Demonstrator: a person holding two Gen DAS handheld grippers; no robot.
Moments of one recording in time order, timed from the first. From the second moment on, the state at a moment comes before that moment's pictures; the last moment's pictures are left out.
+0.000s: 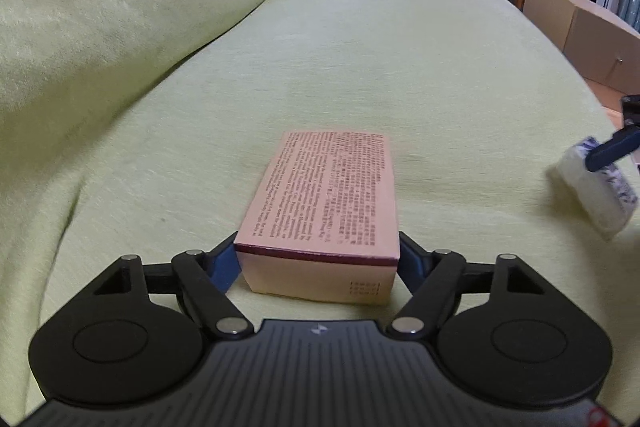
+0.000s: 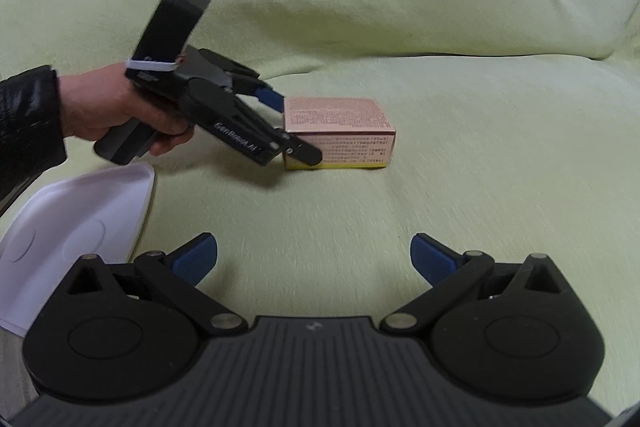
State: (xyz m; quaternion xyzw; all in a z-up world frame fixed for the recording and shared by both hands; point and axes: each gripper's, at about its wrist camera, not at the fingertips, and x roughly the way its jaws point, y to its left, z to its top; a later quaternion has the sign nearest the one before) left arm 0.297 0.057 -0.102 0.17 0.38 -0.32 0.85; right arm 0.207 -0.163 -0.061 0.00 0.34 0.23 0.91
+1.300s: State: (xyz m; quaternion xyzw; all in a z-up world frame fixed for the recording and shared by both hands) left arm 0.031 -0.017 -0.111 0.55 0.19 -0.32 0.74; right arm 0.166 -0.152 -0.027 -0.10 0.34 0.24 0.90
